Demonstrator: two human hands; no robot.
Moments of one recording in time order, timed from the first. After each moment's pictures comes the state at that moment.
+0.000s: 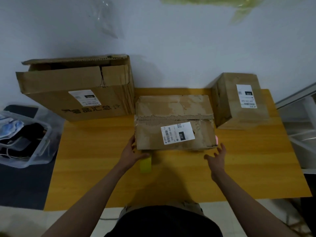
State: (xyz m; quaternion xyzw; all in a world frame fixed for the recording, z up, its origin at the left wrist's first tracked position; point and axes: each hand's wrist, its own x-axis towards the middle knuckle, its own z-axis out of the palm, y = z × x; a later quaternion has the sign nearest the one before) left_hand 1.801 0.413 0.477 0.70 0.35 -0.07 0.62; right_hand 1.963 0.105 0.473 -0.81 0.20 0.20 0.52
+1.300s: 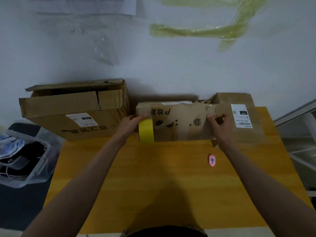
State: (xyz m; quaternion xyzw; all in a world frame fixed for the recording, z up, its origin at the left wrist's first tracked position) left_hand 1.945 0.462 0.607 0.71 0.38 -0.04 0.59; right_hand 2.129 0.160 0.565 -0.86 0.00 0.10 0.51
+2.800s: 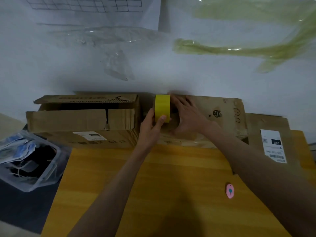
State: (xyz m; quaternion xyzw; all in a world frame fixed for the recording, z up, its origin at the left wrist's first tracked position) left_hand 2.021 0.470 0.608 0.72 0.28 0.18 0.61; right_hand 2.203 0.375 0.585 -0.79 -0.59 0.09 0.15
